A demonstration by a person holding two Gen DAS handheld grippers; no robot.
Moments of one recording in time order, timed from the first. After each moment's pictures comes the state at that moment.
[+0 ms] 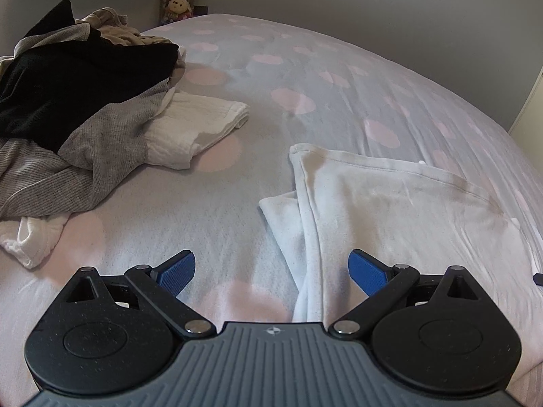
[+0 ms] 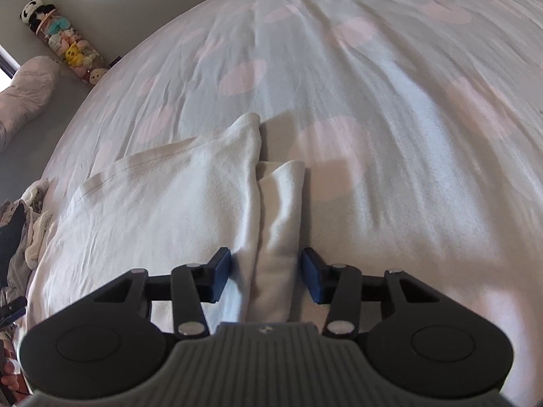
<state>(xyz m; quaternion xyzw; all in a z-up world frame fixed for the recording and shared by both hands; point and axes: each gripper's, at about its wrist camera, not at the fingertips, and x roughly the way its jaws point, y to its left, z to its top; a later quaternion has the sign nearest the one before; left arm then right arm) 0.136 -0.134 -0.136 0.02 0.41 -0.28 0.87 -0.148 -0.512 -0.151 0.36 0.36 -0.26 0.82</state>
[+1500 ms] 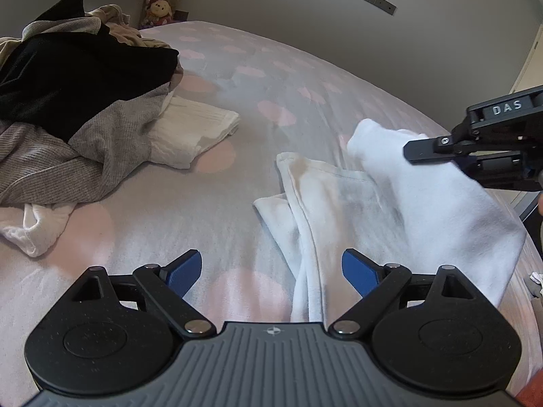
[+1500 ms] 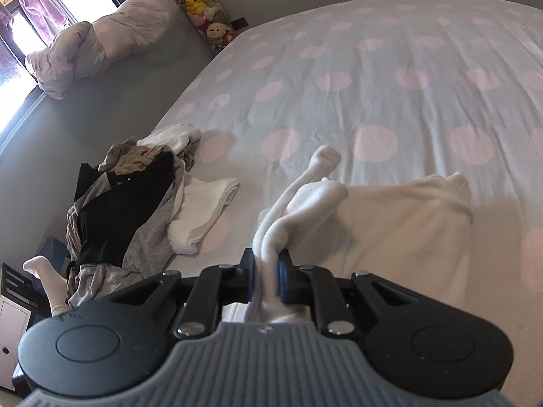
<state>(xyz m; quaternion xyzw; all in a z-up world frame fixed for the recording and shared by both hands) 0.129 -0.090 -0.125 -0.04 0.40 -0.34 0.85 0.116 -0.287 -0.039 0.29 0.38 -0.11 0.87</state>
